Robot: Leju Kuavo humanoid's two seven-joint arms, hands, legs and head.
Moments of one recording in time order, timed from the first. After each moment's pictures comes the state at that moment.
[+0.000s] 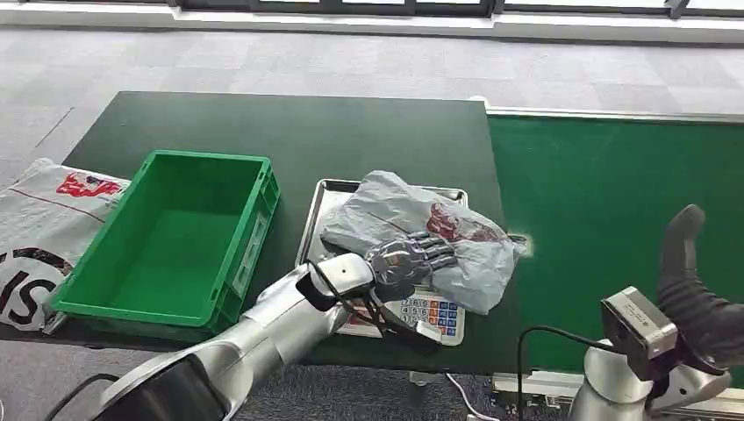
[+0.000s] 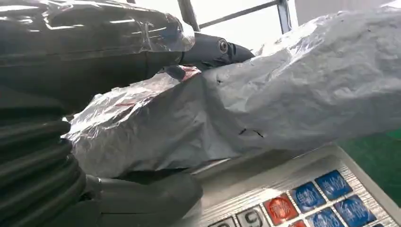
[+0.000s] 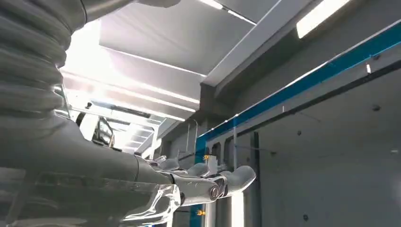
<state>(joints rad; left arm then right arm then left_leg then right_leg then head) -0.81 -0.30 -0.81 -0.44 -1.14 0.14 -0.43 -0.13 0.28 -0.27 -1.90 0.81 -0.70 -0.70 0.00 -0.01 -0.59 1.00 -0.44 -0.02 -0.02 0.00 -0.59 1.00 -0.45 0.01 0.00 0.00</state>
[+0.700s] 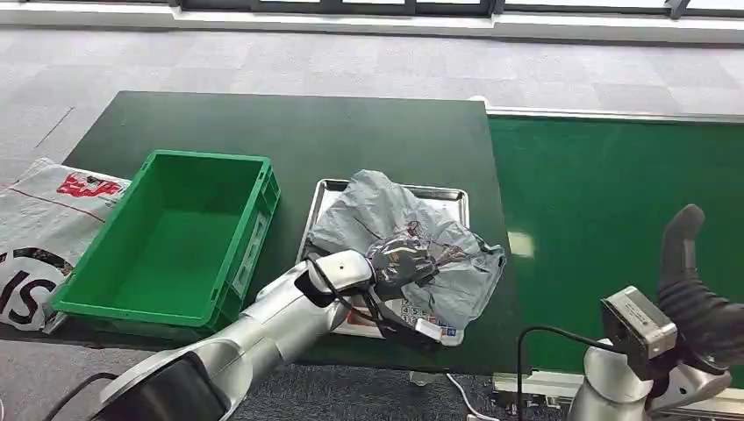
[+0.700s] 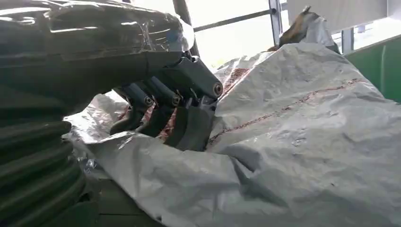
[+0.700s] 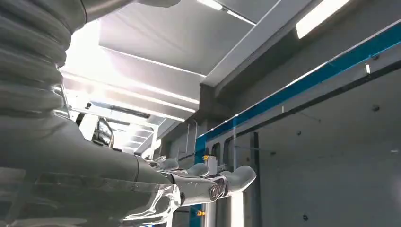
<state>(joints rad) -0.82 -0.30 -0.81 -0.44 -1.08 0.16 -0.49 -0.13 0.28 -0.27 -1.90 0.81 -0.70 -0.70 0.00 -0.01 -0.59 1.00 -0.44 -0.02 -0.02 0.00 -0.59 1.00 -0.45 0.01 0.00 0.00</state>
